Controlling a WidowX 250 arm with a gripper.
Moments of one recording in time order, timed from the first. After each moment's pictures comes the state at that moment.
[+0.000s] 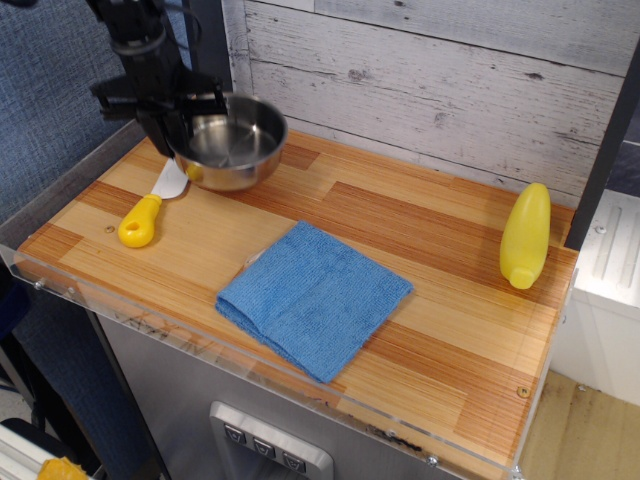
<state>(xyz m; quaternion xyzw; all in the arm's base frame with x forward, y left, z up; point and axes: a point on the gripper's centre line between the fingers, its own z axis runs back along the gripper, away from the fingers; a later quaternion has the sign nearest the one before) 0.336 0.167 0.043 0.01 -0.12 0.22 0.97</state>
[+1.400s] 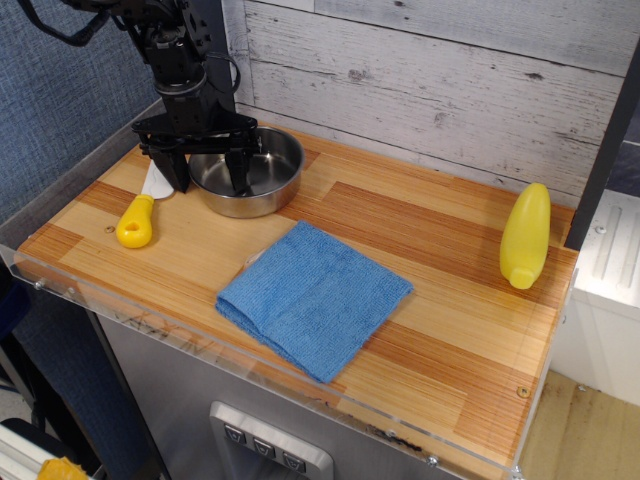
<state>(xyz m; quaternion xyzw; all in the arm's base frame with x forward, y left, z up) 0.343 0.146 0.011 0.00 -0.09 0.21 0.97</state>
